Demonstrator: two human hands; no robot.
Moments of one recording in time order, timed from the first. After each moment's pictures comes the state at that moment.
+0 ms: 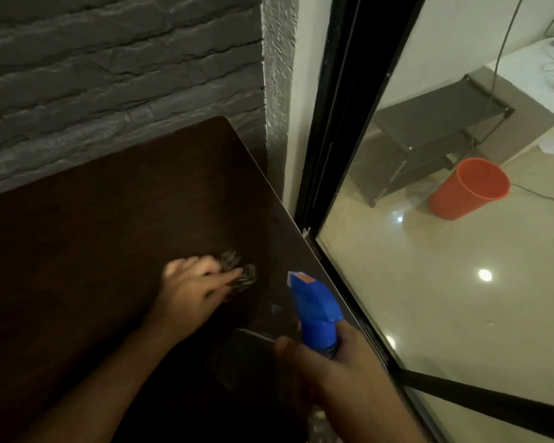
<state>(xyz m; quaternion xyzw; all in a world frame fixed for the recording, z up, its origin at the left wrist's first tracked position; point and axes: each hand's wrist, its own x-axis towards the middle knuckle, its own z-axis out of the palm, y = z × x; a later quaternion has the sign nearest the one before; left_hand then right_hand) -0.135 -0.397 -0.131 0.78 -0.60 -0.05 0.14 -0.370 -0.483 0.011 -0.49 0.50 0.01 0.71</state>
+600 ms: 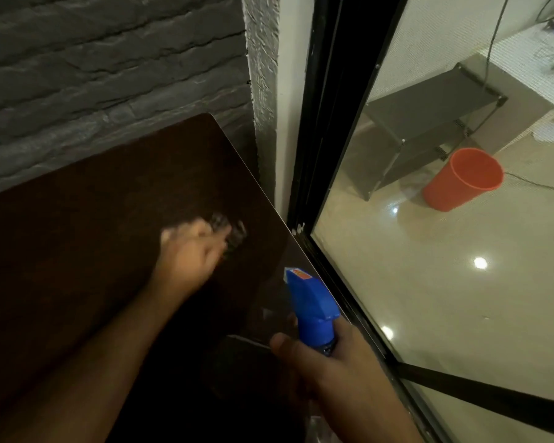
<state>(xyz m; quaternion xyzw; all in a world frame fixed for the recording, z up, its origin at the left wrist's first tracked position) -0.108 -0.461 -0.131 0.81 -0.57 -0.01 0.14 -0.371 -0.497 0.007 -0.48 0.50 0.00 0.72</state>
